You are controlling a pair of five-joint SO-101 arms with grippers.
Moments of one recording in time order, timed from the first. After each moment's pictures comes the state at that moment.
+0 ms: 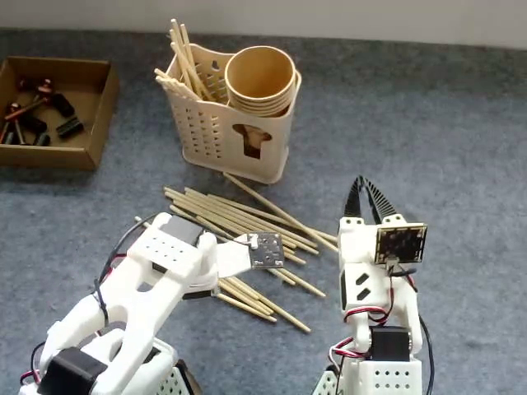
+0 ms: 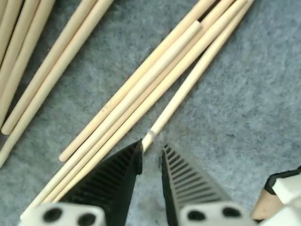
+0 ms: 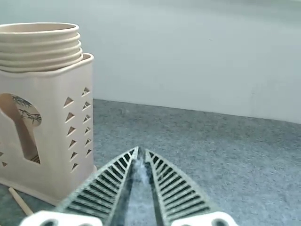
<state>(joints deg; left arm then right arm) 18.9 -25.4 55.2 70.3 -51.4 -4.2 -105.1 95.7 19.9 8.3</state>
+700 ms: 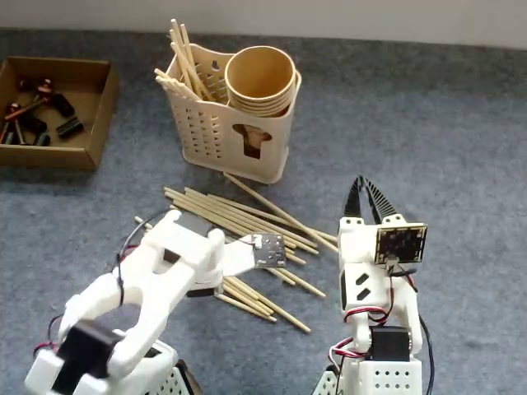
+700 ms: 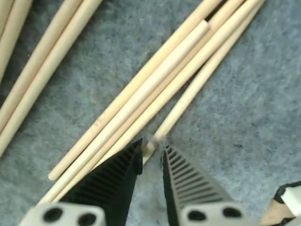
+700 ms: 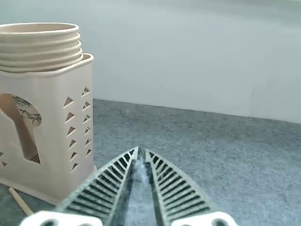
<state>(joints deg) 19.1 -12.2 52.6 65.0 -51.6 -4.2 -105.1 95.7 19.9 8.3</state>
